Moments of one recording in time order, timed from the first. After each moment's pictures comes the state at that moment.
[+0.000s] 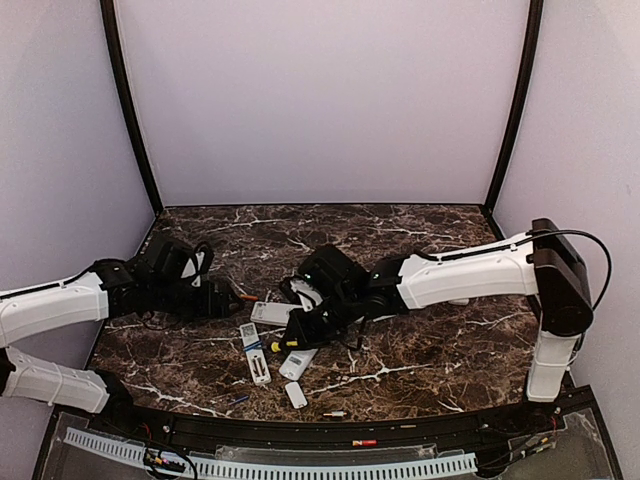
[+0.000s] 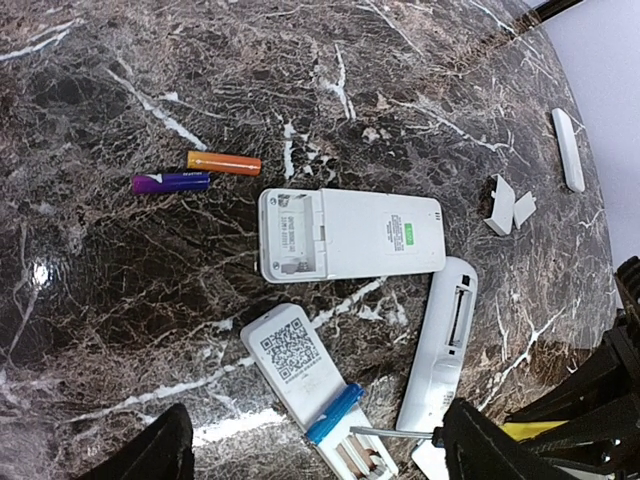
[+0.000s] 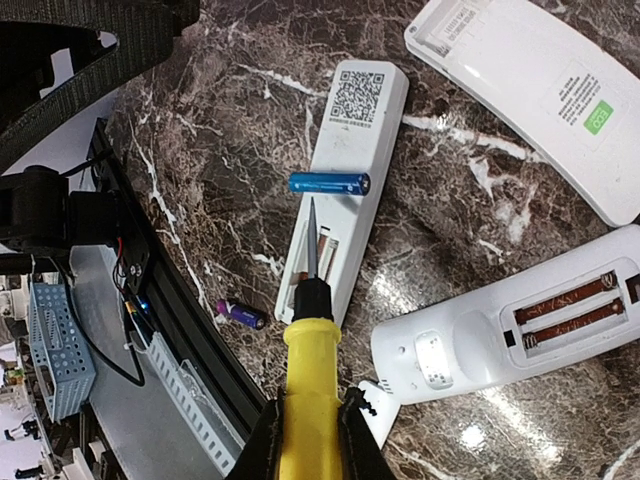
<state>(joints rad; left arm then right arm) -0.62 1.11 0.67 -0.41 0.12 -0.64 1.14 1.89 1.33 -0.33 -0.33 0.71</state>
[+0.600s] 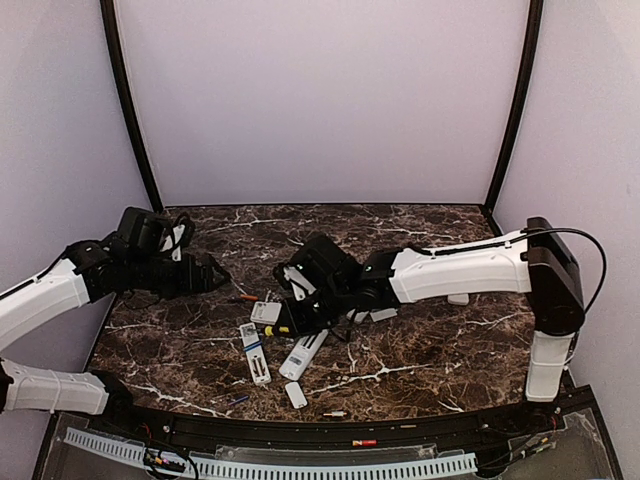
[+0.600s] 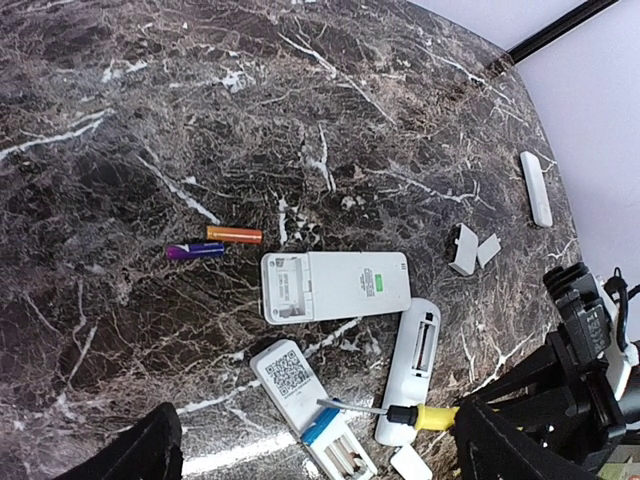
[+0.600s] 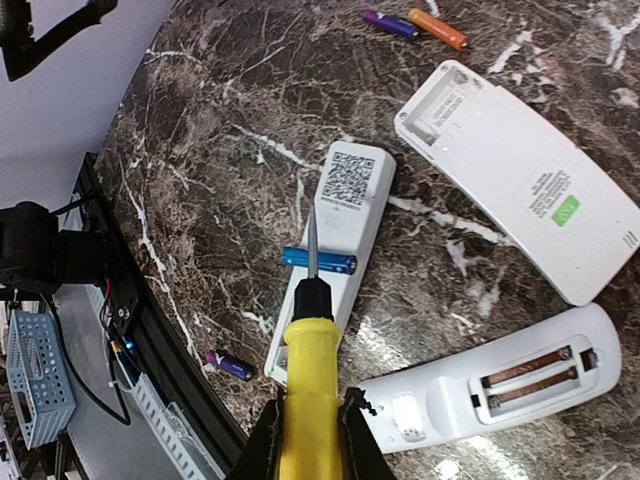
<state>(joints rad) -0.52 1.03 0.80 -0.55 0.15 -0.56 1.13 1.93 1.43 -0.33 -0.25 0.66</state>
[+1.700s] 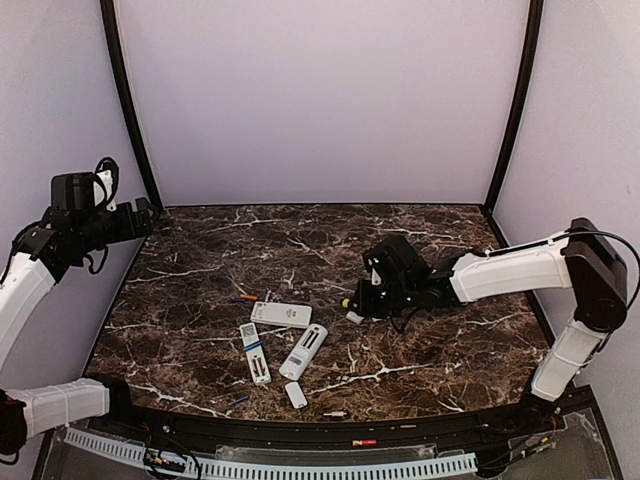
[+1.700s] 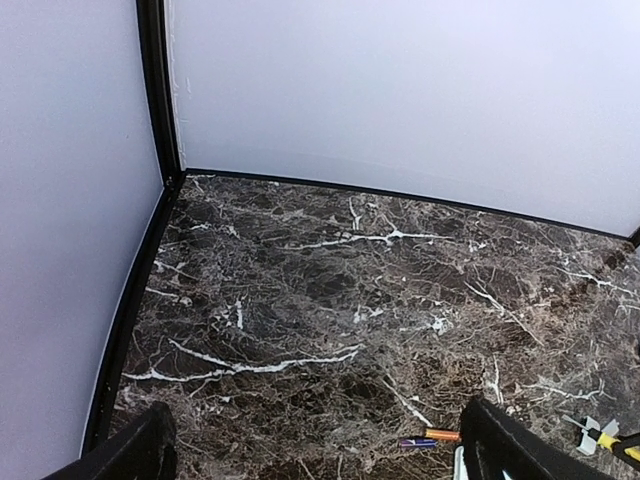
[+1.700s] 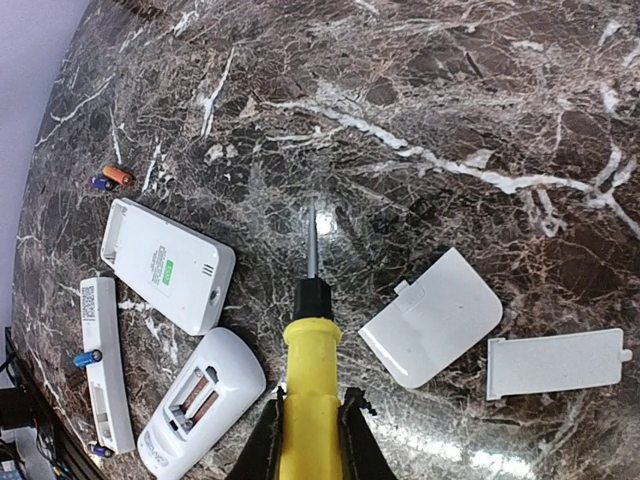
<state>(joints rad) -0.09 0.90 0.99 -0.53 -0.06 -0.21 0.90 1.66 0.97 -0.14 0.01 0.78</state>
